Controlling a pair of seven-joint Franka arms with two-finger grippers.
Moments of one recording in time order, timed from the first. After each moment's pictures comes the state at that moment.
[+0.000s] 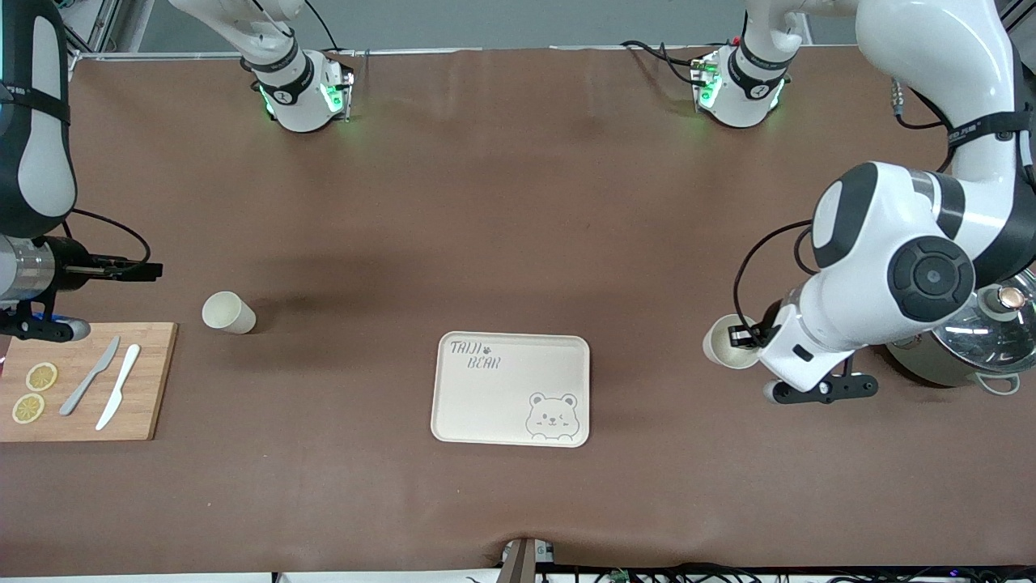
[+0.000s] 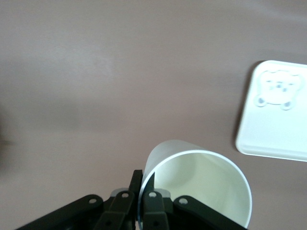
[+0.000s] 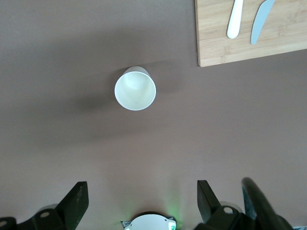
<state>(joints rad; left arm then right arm) -0.22 0.55 -0.08 -1.17 -0.01 1.65 -0.37 -0.13 0.32 0.00 -1.52 -0.03 1.46 0.04</state>
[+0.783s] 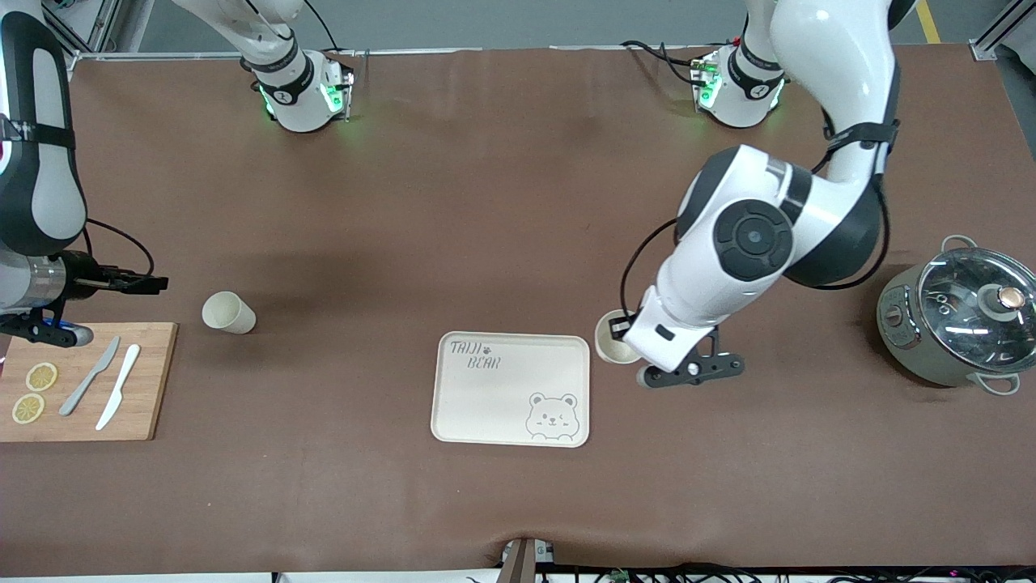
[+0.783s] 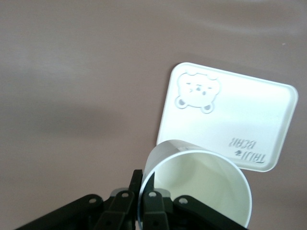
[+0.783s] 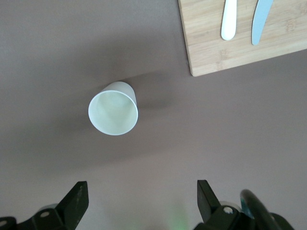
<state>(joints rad) -0.43 0.67 -0.08 -1.05 -0.04 1.77 -0.63 -0.21 0.32 0.00 -1.69 -0.02 1.67 0.05</state>
